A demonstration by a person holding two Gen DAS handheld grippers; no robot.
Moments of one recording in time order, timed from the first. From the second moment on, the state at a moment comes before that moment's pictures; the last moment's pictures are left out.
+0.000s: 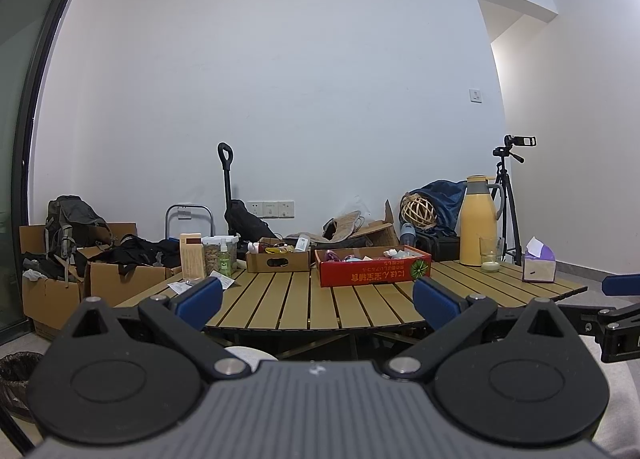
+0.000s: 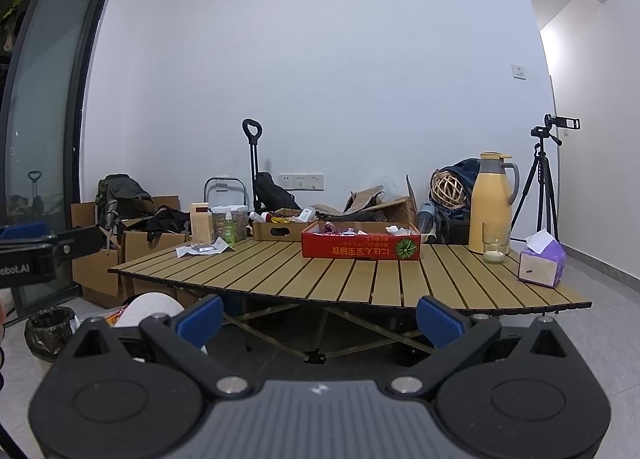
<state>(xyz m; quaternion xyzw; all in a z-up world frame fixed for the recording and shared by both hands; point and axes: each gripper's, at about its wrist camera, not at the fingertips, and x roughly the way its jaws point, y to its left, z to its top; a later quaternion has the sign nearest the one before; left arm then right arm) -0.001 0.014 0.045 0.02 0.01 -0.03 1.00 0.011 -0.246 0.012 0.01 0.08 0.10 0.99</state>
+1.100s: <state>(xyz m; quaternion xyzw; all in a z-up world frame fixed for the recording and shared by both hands) -0.002 0.004 0.047 0.02 0.01 -0.03 1.00 0.015 -0.250 0.011 0.01 0.07 0.11 0.99</state>
